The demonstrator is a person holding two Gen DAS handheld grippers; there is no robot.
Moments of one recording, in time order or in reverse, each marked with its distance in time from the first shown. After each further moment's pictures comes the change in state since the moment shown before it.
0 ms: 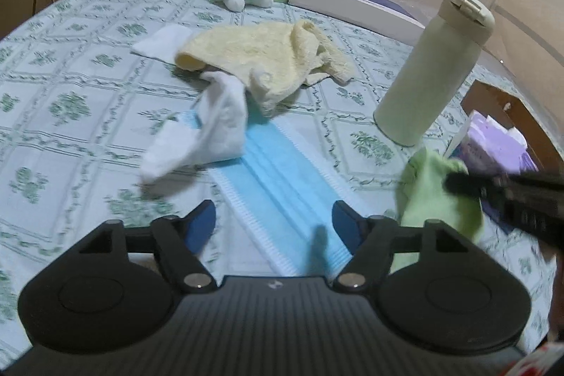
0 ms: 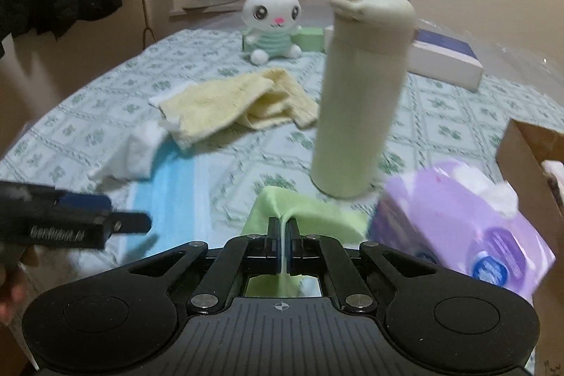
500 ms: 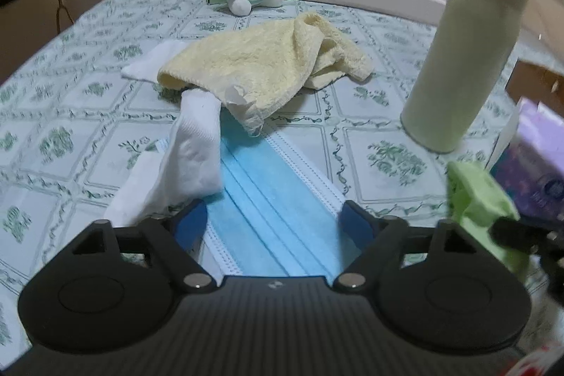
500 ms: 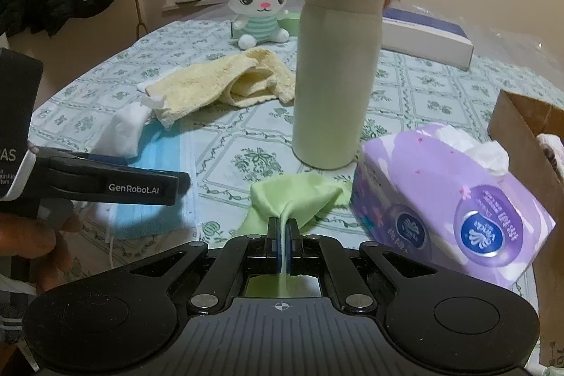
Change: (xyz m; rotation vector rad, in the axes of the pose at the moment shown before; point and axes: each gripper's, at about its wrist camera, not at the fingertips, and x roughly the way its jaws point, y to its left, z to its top) left arm 0.043 -0.041 0.011 0.108 -0.016 0.203; right arm -0.002 -0.020 -0.026 0.023 0.023 -0.006
